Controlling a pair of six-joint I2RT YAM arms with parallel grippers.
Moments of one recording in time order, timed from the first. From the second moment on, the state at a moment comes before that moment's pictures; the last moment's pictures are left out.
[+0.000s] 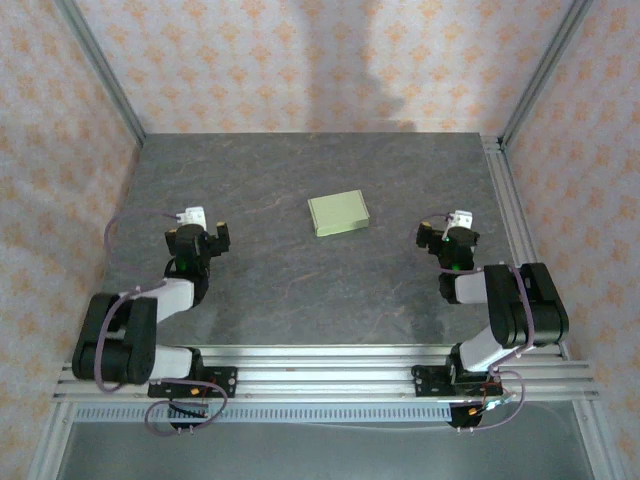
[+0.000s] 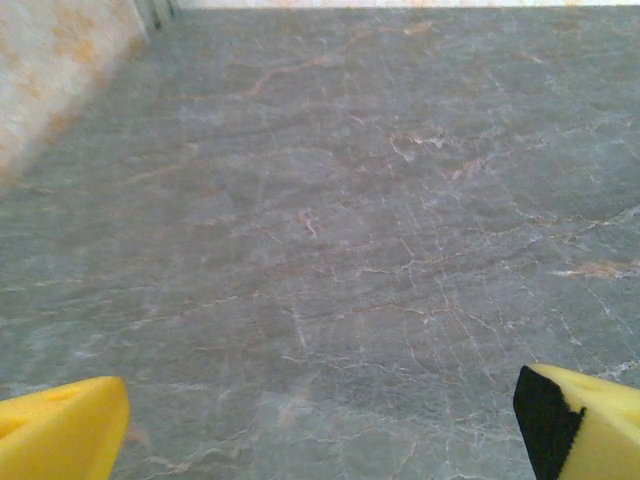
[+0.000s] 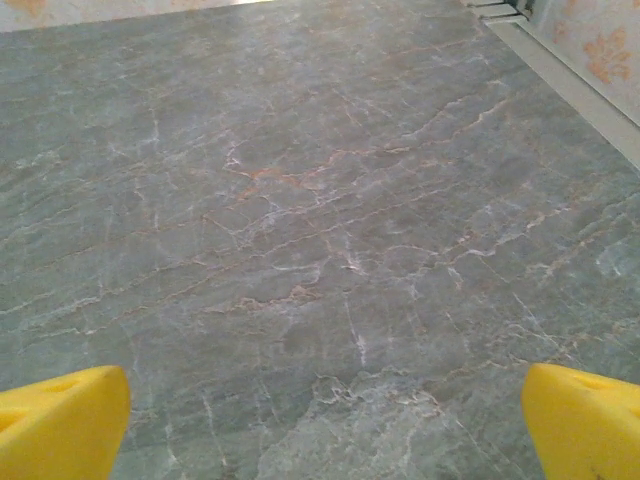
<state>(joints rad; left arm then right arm) 0.00 1.39 0.37 0.55 -0.28 -0.06 0.03 1.54 0.35 0.78 0.15 0.12</state>
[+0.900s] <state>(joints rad) -0.03 1.51 0.41 0.61 -0.21 -0.06 0.03 1.54 0.37 0.79 0.22 0.16</state>
